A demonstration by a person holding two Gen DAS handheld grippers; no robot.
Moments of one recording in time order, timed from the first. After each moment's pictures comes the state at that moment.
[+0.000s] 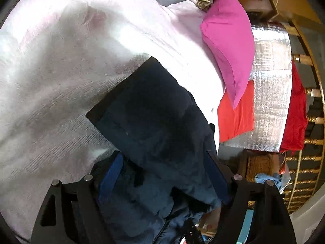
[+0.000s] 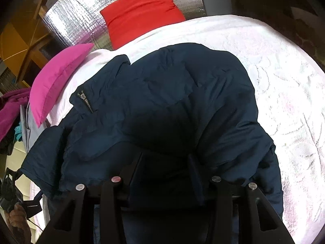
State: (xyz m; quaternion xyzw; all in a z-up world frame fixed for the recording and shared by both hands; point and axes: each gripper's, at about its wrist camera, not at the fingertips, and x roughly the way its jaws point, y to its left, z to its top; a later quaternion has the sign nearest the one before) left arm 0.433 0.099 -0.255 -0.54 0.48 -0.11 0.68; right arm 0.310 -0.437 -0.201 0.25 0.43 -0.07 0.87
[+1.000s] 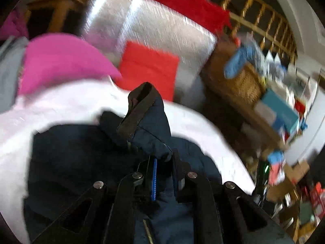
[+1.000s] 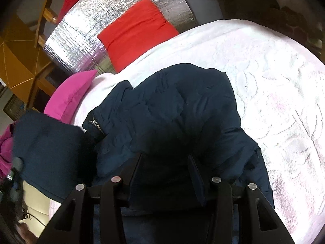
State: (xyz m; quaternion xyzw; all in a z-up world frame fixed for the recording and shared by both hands) left arm 0.373 -0.129 -0.124 -0.12 0.33 -0.36 0.87; right arm 0.287 -0.463 -0.182 0.32 0.36 -0.07 0.87
